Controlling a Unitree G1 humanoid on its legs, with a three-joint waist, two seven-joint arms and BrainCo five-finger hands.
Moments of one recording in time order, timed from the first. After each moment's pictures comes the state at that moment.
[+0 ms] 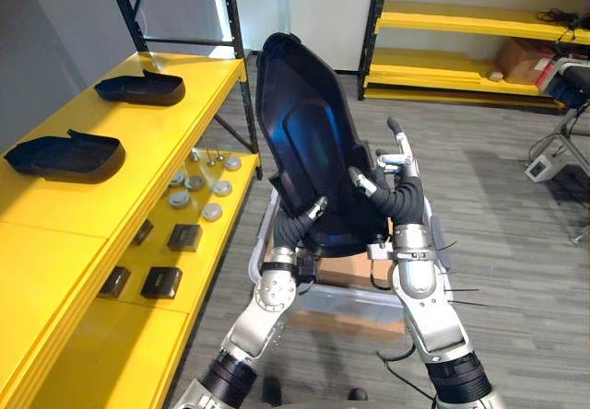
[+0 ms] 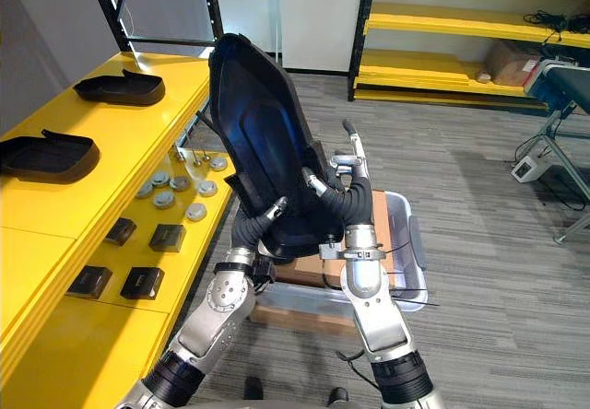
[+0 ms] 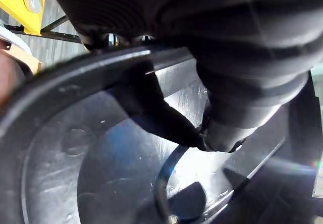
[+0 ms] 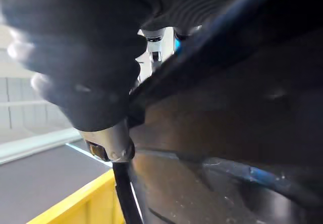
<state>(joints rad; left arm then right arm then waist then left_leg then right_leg) -0.08 0.05 -0.40 -0.07 -0.14 -0.08 0.41 -0.12 -0.16 0.15 -0.37 -0.05 -0.18 -0.26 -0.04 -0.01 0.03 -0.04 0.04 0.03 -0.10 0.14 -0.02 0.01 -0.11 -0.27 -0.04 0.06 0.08</state>
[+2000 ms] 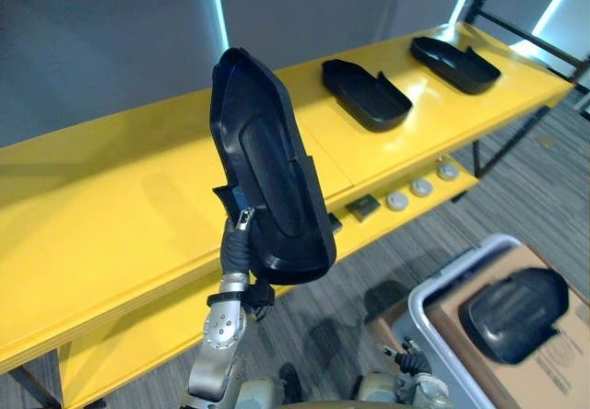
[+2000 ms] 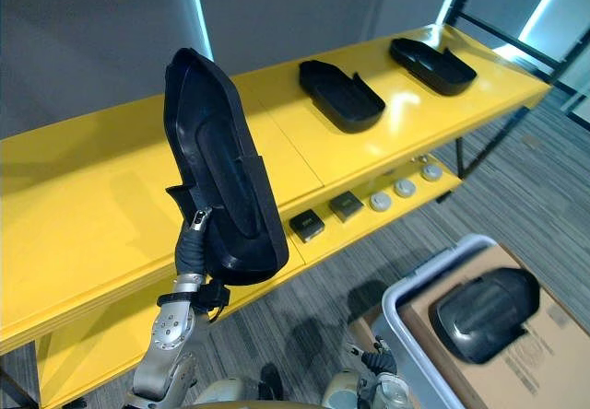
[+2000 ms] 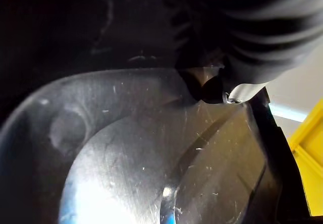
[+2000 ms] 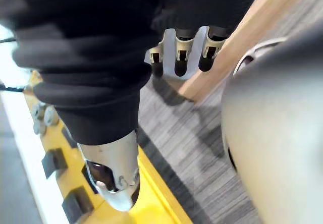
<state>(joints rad) 0.14 0.04 -0.25 -0.19 -0.18 -0.16 0.26 0.12 -0.03 -0.14 0.84 0.15 -0.07 -0.09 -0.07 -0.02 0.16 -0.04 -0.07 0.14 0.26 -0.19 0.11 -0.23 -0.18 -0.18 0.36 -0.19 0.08</state>
